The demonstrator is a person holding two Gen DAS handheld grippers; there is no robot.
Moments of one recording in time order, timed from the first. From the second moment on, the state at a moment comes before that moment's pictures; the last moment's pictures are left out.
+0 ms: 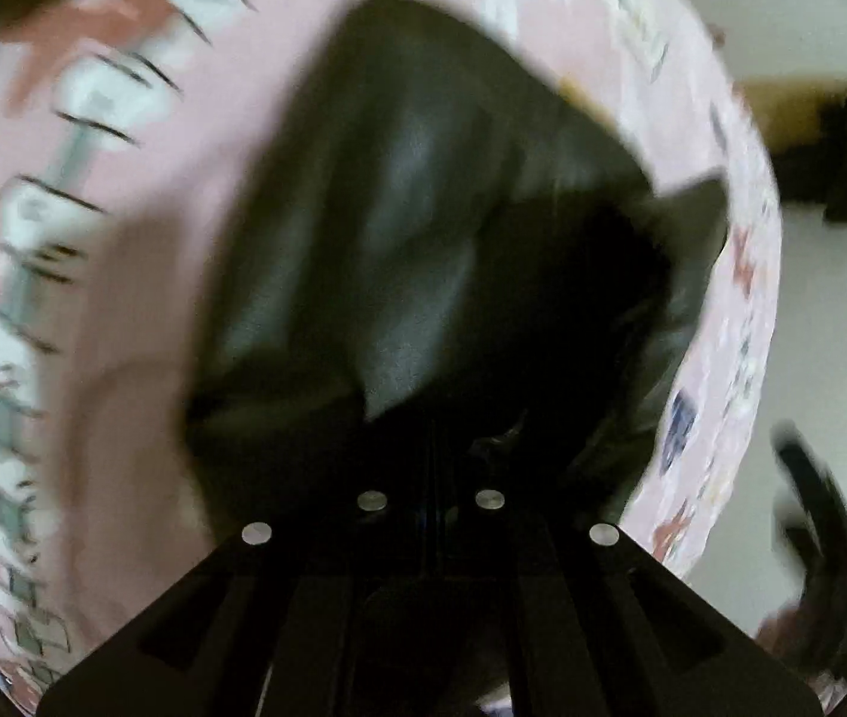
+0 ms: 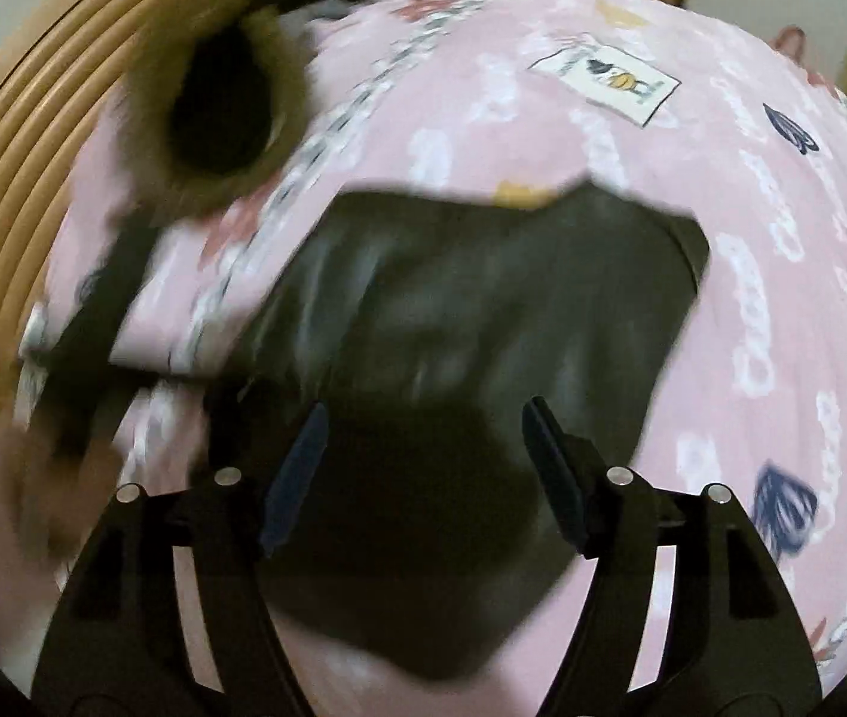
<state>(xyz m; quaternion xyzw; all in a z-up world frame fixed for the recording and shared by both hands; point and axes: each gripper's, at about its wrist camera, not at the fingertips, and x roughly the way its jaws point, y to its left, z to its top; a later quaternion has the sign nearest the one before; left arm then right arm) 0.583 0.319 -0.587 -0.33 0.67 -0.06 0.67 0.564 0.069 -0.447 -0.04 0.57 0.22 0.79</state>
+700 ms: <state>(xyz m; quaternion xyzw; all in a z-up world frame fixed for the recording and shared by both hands) 0.629 0.297 -0.642 -0.17 0.69 0.09 0.70 0.627 0.080 -0.500 -0.01 0.61 0.24 0.75</state>
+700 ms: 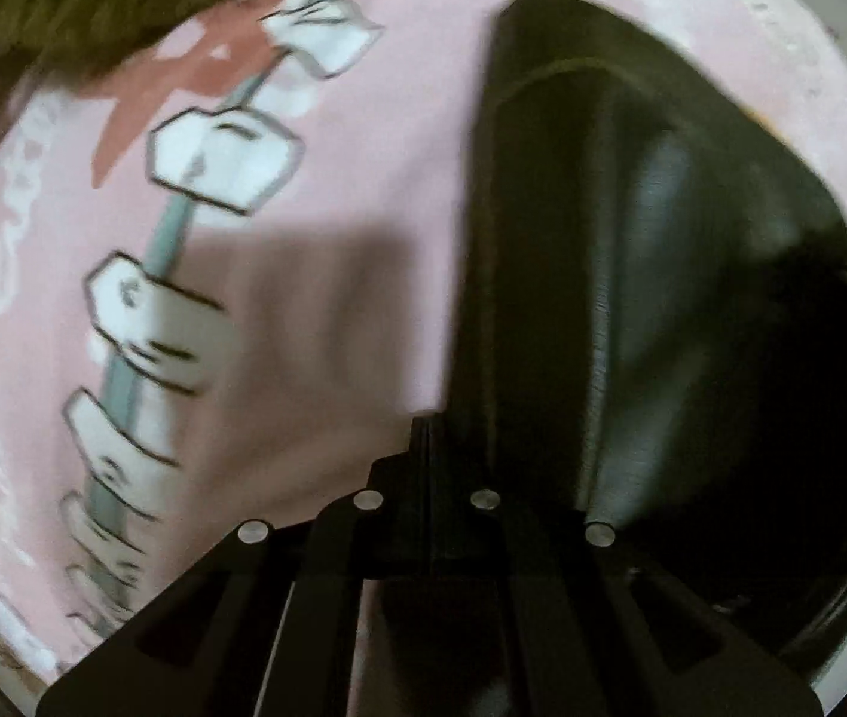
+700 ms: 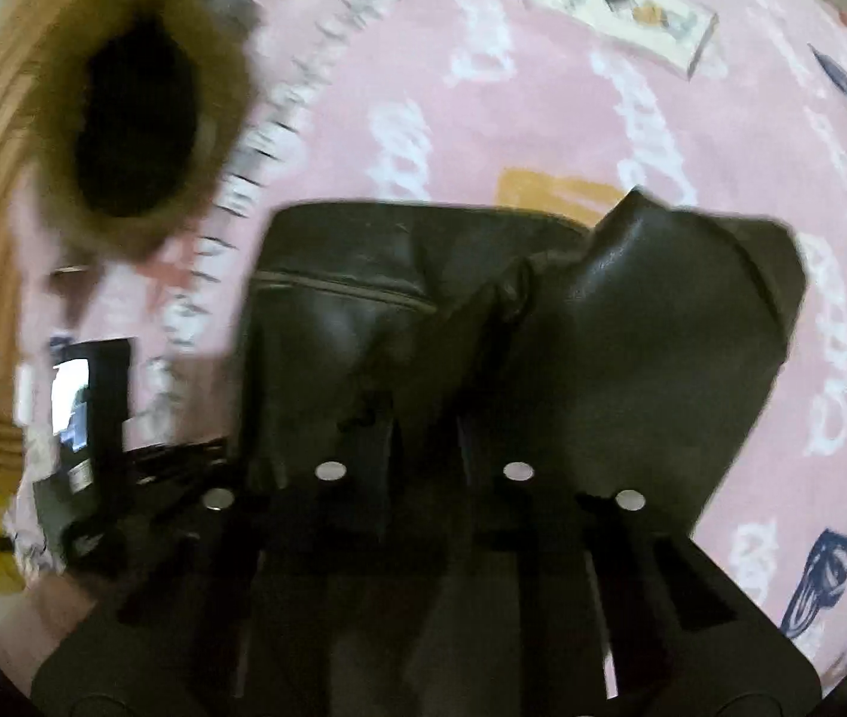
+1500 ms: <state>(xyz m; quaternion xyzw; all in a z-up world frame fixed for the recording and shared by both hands) 0.502 0.272 -0.541 -0.27 0.62 0.09 0.73 0.596 0.230 -0.551 -0.18 0.67 0.40 0.60</state>
